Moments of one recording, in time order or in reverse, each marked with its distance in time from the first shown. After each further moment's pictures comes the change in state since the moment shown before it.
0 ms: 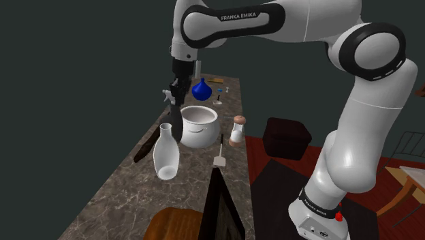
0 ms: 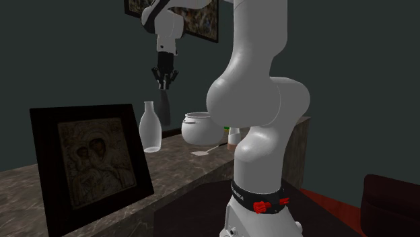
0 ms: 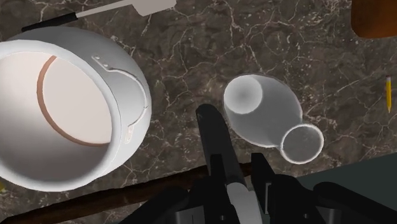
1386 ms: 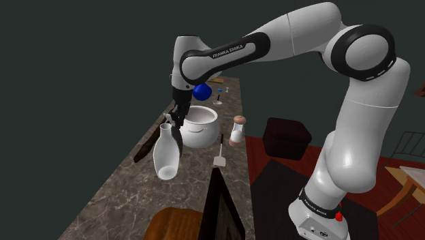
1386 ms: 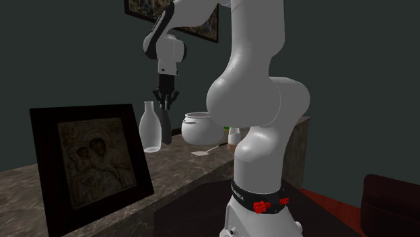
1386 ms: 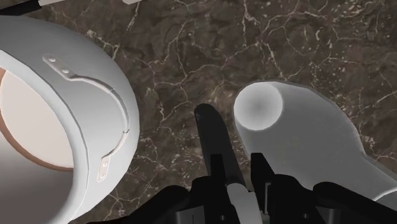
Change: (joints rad) arm 0.001 0.047 0.000 -0.207 0.000 0.253 -0.012
